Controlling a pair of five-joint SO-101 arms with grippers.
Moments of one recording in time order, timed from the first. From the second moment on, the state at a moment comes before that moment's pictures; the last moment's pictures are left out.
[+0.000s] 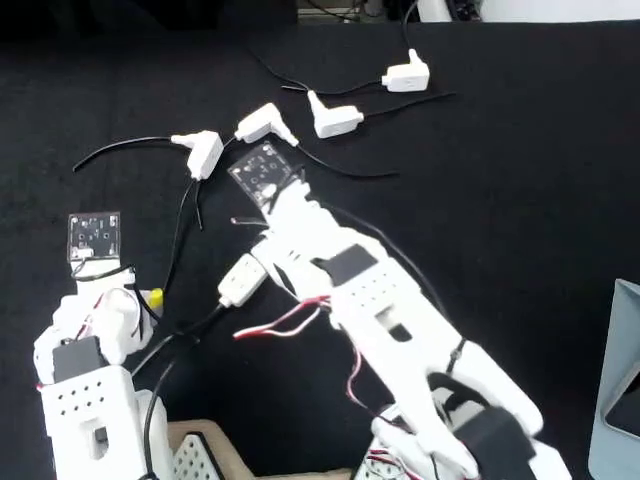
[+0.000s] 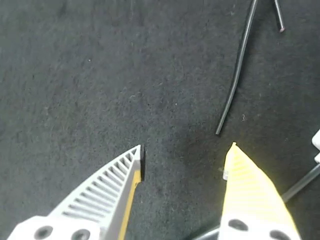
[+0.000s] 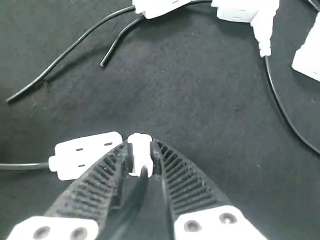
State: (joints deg) left arm -24.4 -72.1 79.8 54.7 -16.2; right arm -33.1 -21.7 46.7 34.2 11.5
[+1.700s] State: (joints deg) left arm -24.4 -72.3 82.1 54.7 -16.2; right arm -38.4 -8.9 48.9 26.2 16.8
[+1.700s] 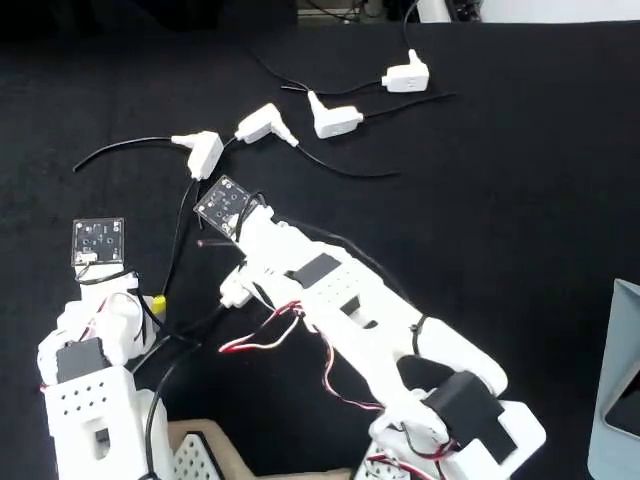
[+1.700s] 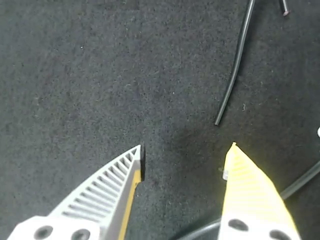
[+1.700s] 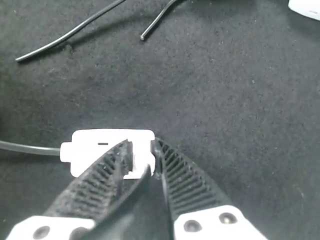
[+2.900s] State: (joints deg) left arm -24.4 -72.3 82.3 54.7 -16.2; right arm -20.1 22.2 -5.5 44.7 16.9
